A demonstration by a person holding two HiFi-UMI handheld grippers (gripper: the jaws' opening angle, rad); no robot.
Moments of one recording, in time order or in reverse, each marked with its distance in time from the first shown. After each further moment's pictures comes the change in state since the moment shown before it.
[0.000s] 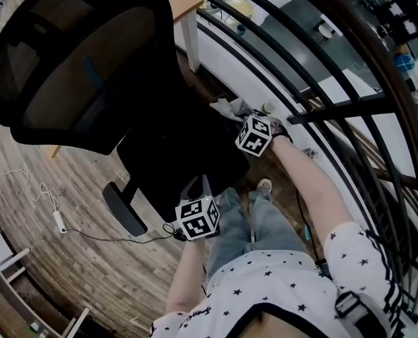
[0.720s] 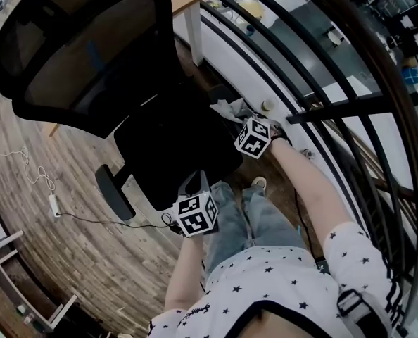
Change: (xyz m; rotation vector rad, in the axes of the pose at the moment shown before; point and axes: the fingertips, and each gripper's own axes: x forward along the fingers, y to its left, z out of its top) left arm -0.016 -0.025 -0.020 -0.045 -0.044 0.057; right arm -0.015 0.027 -0.022 -0.036 -0.030 0.019
